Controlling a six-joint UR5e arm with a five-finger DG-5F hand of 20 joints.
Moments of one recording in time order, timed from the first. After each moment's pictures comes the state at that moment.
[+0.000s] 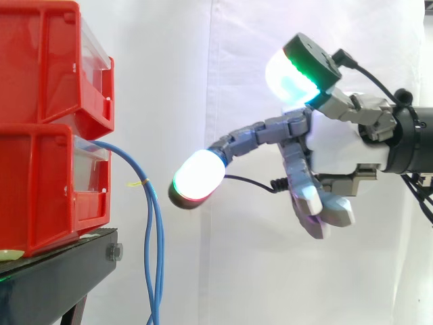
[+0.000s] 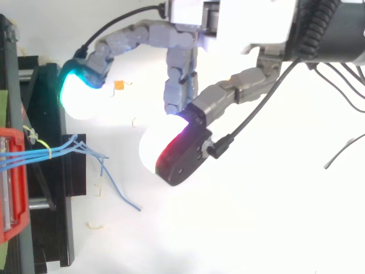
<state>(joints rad) 0.00 -2.23 -1.18 -2.83 -1.59 -0.51</state>
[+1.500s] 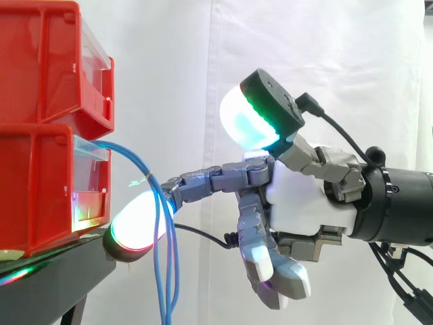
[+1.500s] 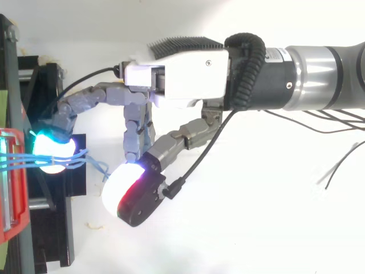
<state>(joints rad) 0.05 -2.37 -1.16 -2.62 -1.59 -0.38</state>
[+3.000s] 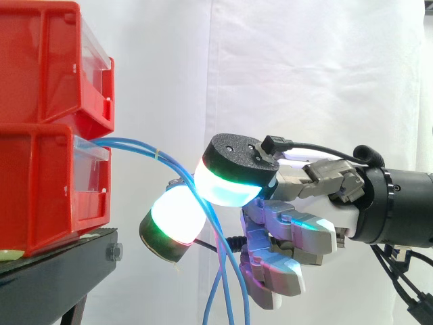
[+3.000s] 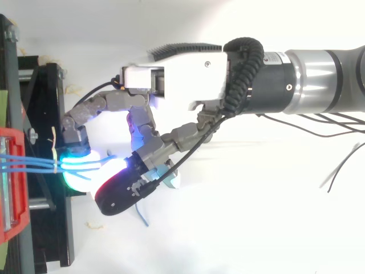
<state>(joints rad) 0.05 -2.37 -1.16 -2.62 -1.58 -0.32</state>
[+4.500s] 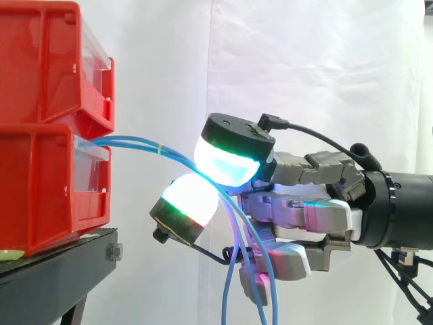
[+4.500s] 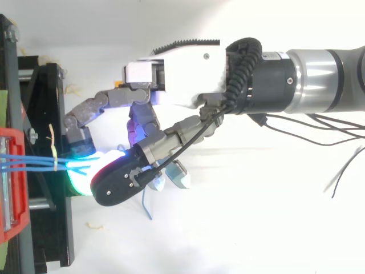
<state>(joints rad) 0.05 -2.37 -1.16 -2.66 -1.58 -0.13</state>
